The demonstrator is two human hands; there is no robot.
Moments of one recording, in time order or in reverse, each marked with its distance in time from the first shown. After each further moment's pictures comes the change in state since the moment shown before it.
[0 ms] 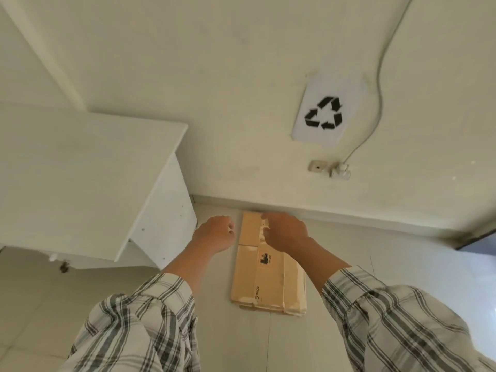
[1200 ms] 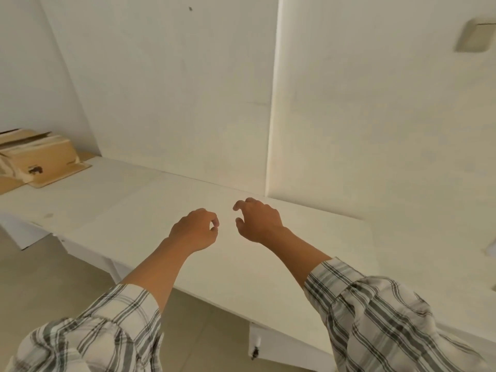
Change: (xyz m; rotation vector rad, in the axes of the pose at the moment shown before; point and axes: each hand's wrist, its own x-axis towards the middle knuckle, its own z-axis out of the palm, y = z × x) left_hand -0.124 -0.602 -0.481 0.098 0.493 -0.075; right_hand 0.121 -0.793 -0.050 -0.074 0.384 -0.488
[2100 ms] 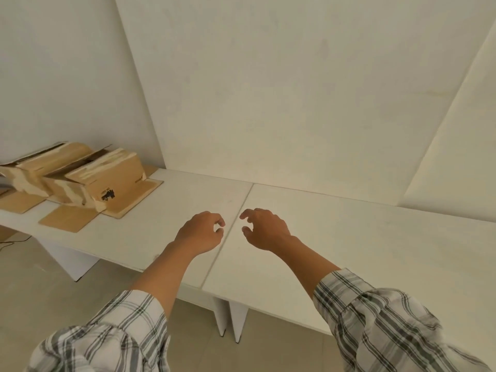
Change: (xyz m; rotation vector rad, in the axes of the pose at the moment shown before) left_hand 0.215 -0.587 -0.146 -0.094 -0.095 0.040; right_hand 0.390 -0.445 0.214 0.171 -0.085 0.120
